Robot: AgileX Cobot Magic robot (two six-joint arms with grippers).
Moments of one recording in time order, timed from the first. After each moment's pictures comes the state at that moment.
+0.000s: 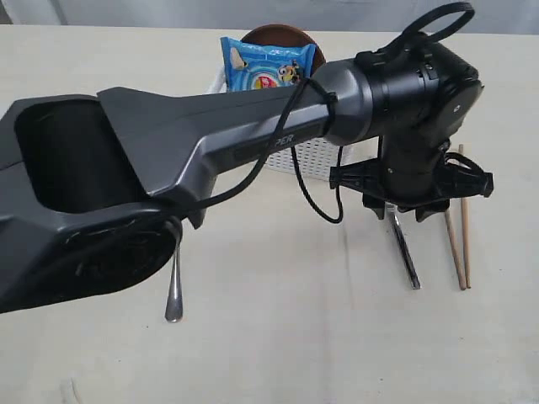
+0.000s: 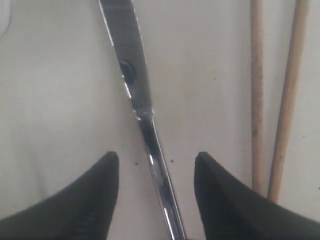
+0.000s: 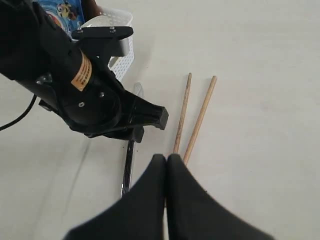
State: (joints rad) left arm -1.05 2.49 -2.26 -0.02 1.14 -0.85; right arm 0.39 0.36 -0.53 -0.23 0.92 0.35
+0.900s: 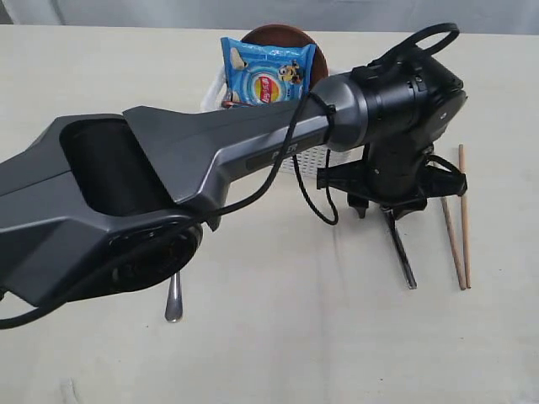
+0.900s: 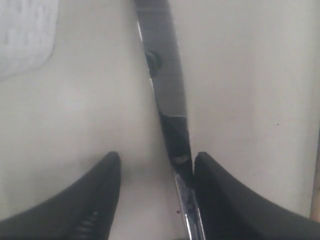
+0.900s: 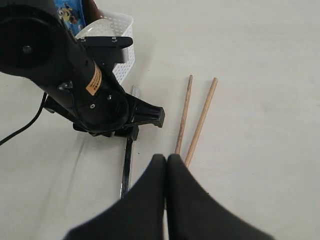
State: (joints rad) left arm -1.02 2.58 -2.36 0.04 1.21 -0.90; right arm 0.39 0.36 -0.53 -0.23 0.91 0.36
